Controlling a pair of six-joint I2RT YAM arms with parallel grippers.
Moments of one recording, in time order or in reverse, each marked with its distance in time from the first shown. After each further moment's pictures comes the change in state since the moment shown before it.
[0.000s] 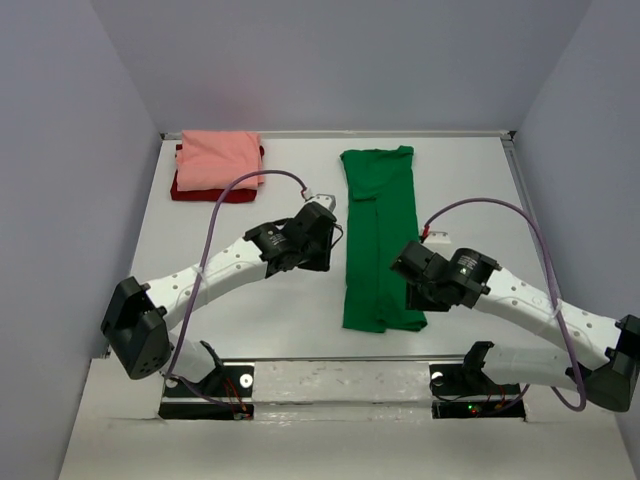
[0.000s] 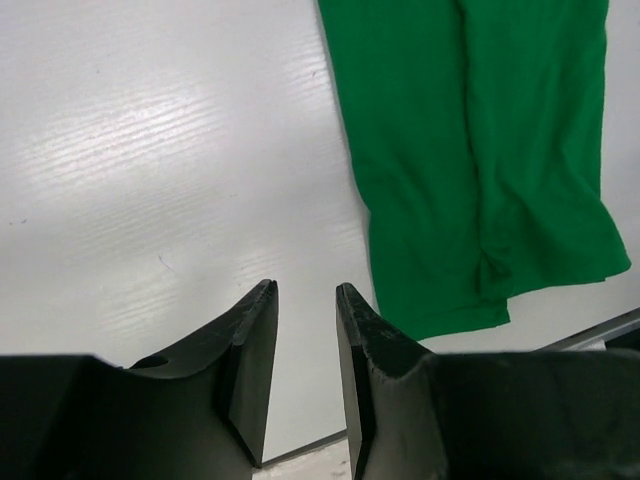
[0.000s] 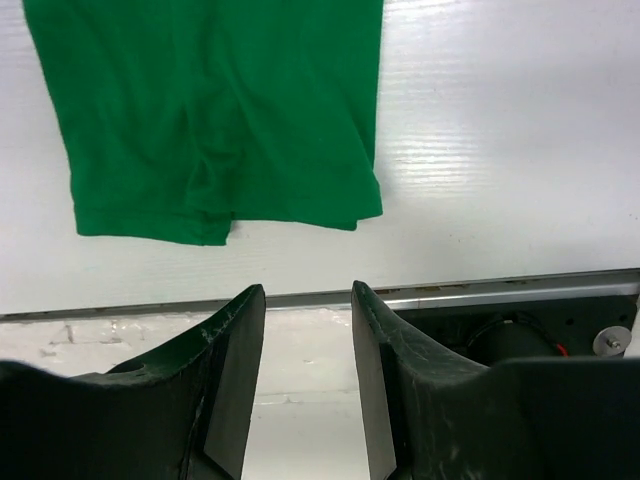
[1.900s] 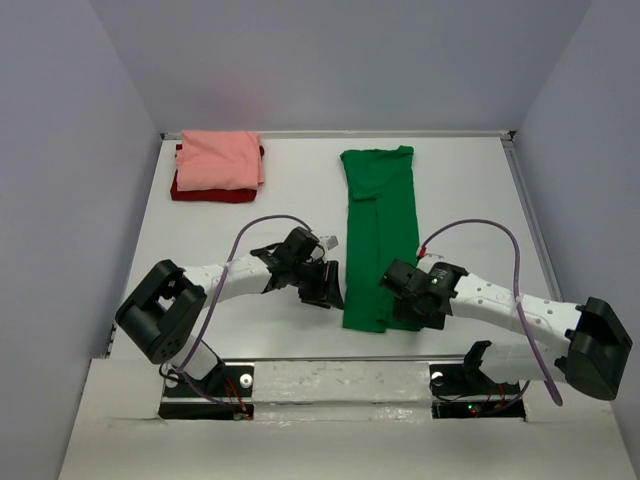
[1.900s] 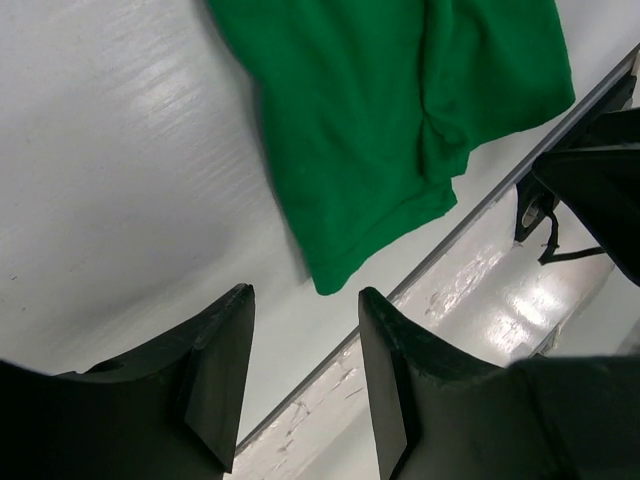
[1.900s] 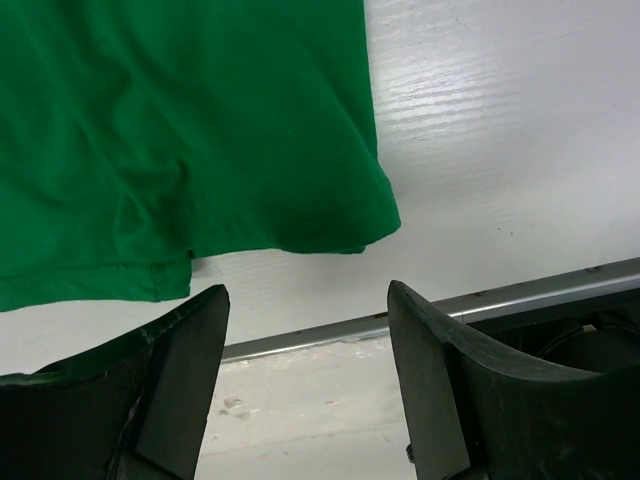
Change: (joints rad) left arm 0.117 0.103 -0.396 0.447 0.669 -0.055; right arm 0.000 0.095 -0.234 0.171 -0.051 0.187
